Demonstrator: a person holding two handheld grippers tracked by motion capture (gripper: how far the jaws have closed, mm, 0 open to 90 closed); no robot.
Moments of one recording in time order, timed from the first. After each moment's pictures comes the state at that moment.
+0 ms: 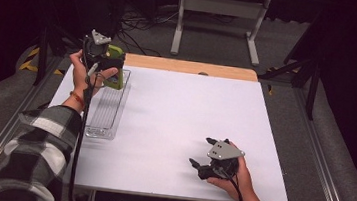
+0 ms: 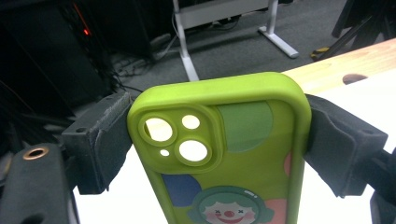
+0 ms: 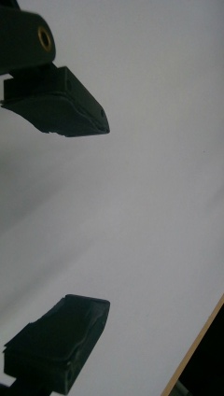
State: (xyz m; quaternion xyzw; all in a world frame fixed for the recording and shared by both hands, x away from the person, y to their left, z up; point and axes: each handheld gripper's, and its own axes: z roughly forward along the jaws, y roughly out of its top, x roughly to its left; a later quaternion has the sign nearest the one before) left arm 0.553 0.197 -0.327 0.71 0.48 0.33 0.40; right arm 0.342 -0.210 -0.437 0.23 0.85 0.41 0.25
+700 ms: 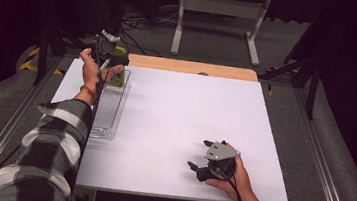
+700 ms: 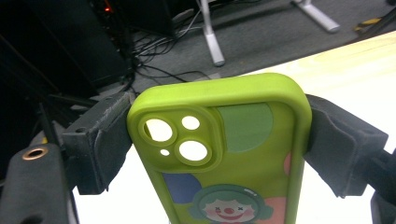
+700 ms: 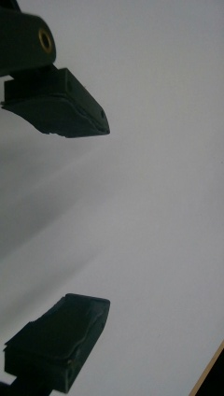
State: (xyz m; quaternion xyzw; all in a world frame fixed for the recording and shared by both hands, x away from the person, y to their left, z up) left arm 0.596 0.184 -0.355 0.71 0.51 0.36 0.33; right arm 0.343 -0.206 -0.445 0.22 0.86 0.39 0.23
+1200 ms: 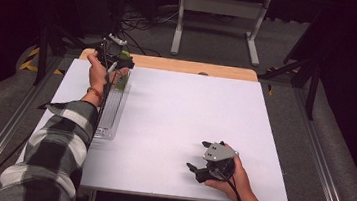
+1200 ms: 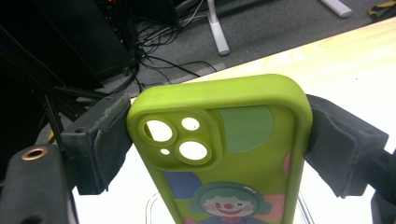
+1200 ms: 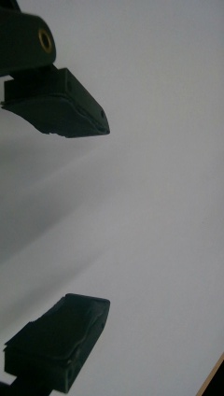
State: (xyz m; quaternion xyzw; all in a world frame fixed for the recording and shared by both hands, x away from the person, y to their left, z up) left arm 0.601 0.168 -0.362 0.72 0.52 0.36 0.31; right arm 0.342 -0.203 -0.445 0.22 0.87 0.39 0.22
